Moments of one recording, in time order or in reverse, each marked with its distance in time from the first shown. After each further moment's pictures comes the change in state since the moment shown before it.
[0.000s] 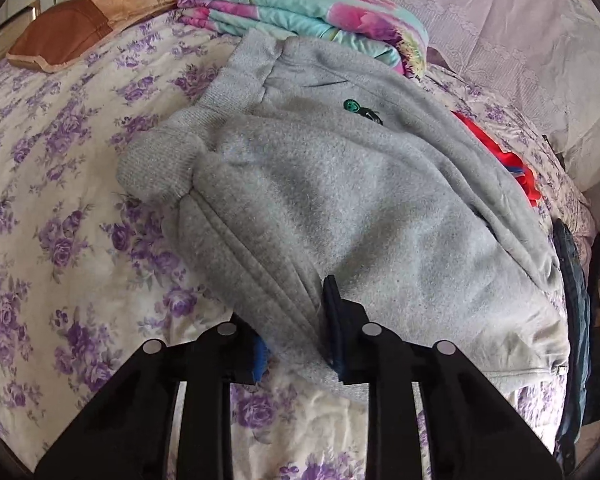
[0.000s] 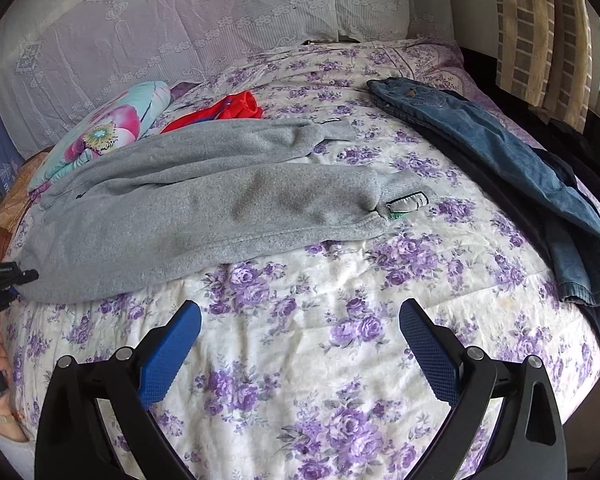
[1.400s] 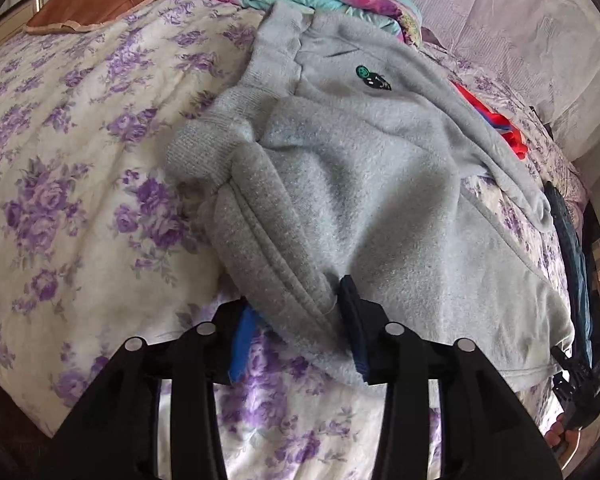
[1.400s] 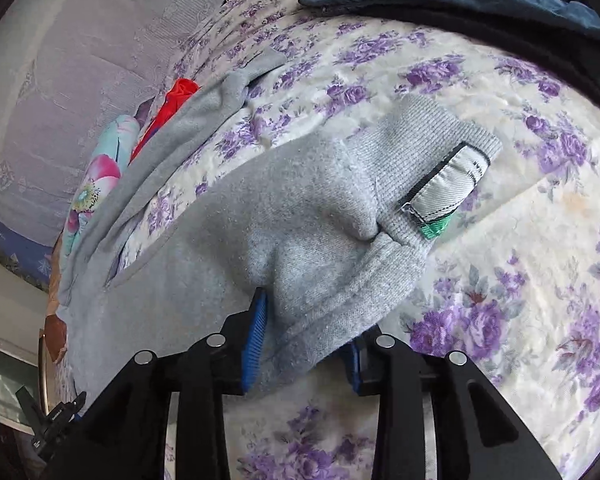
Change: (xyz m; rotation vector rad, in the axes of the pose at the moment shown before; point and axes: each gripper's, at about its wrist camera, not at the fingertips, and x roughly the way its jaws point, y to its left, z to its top) left arm -0.046 0.040 -0.071 0.038 0.046 -0.002; right arm 0.063 -0.092 -0.024 0.356 0.188 0.218
